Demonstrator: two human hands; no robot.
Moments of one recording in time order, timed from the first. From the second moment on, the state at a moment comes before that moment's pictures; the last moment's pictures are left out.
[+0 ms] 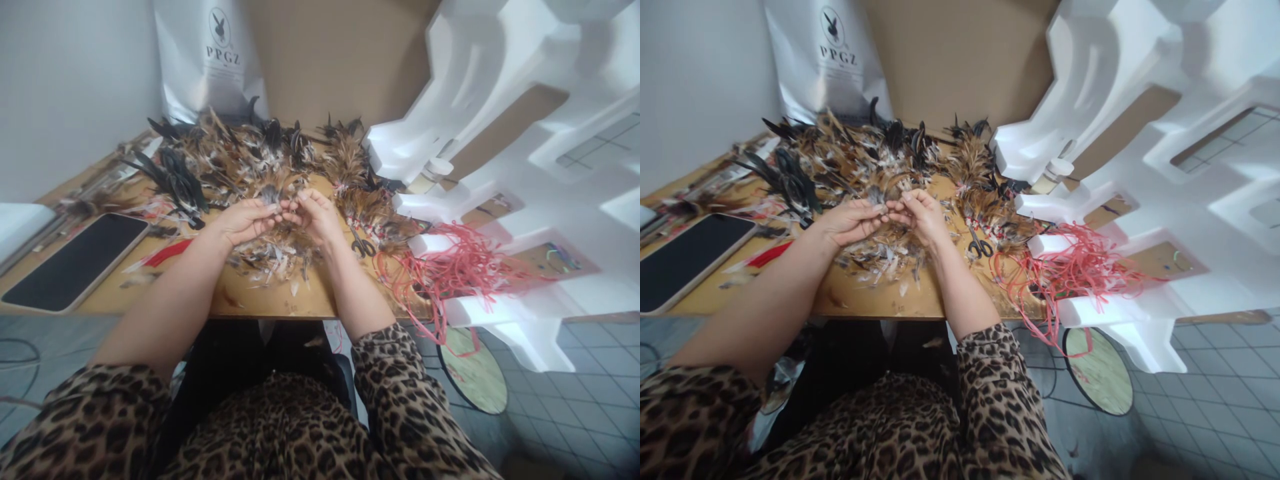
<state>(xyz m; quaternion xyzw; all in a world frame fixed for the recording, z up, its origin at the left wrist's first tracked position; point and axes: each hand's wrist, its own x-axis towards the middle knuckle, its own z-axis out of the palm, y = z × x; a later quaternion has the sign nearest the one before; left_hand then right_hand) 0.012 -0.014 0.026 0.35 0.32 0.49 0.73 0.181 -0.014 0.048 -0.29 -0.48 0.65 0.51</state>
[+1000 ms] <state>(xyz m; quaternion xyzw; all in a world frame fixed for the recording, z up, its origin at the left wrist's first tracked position) 0.018 -0.014 0.024 0.48 0.44 0.48 0.59 0.180 -0.012 0.049 -0.30 -0.48 0.60 0.57</state>
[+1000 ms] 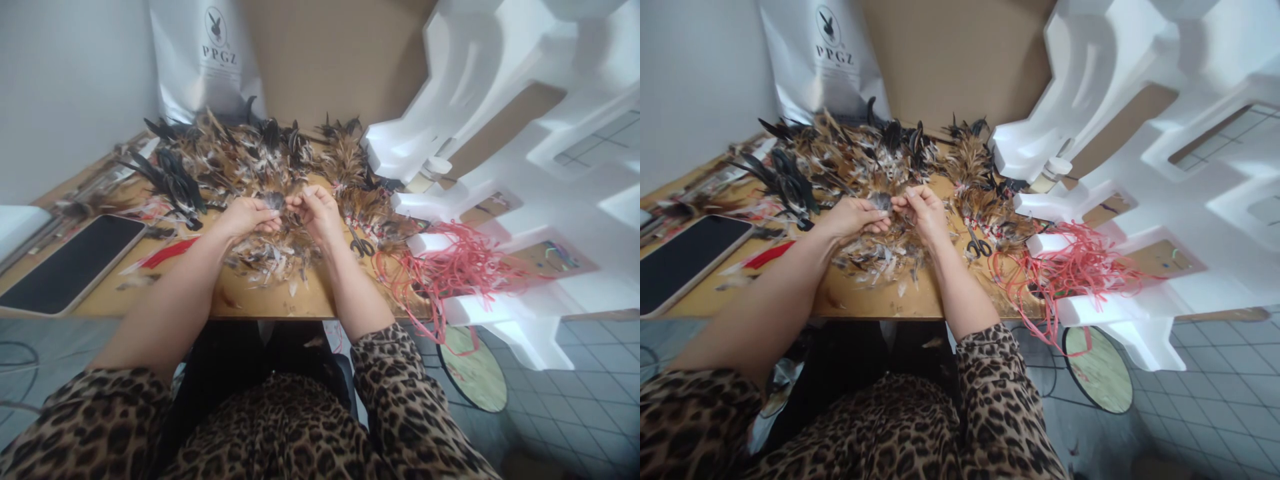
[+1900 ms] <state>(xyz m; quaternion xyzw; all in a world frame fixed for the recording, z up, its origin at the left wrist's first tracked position) 0.015 -0.010 0.024 0.44 0.45 0.51 0.59 0.219 -0.010 0.066 -0.20 -0.55 0.66 0.47</state>
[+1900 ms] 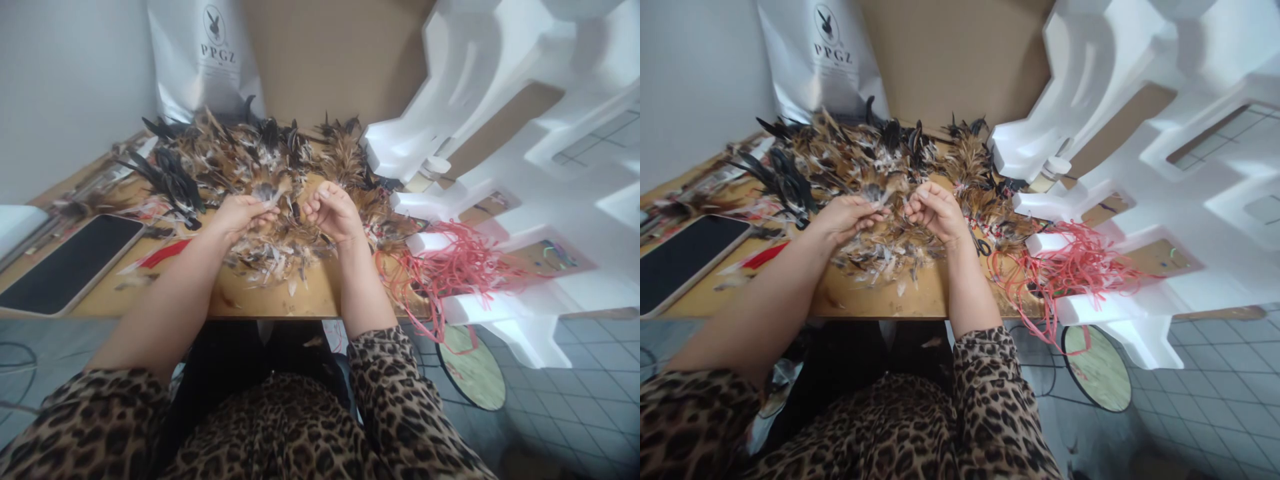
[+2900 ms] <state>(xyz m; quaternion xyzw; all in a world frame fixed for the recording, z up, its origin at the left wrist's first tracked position) 0.023 -0.017 0.027 0.48 0.46 0.47 0.58 0.196 -0.009 0.051 -0.30 -0.58 0.58 0.49</state>
